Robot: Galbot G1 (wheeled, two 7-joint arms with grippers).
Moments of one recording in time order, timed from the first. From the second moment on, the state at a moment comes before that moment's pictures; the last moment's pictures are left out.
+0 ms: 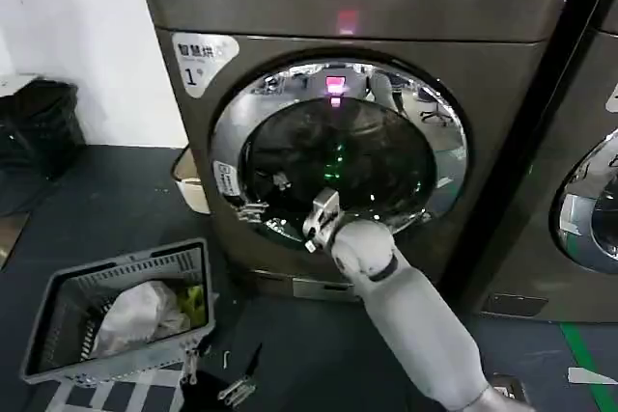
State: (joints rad) left arm 1.89 -1.54 -0.61 -2.21 0.10 -0.14 0.35; right arm -0.50 1.41 -0.07 1.53 0.36 -0.27 -0.41
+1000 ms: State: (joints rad) left arm 1.76 -1.46 -0.89 -2.18 -0.16 0.04 0.52; right arm -0.52 1.37 -0.03 1.56 0.42 -0.34 -0.80
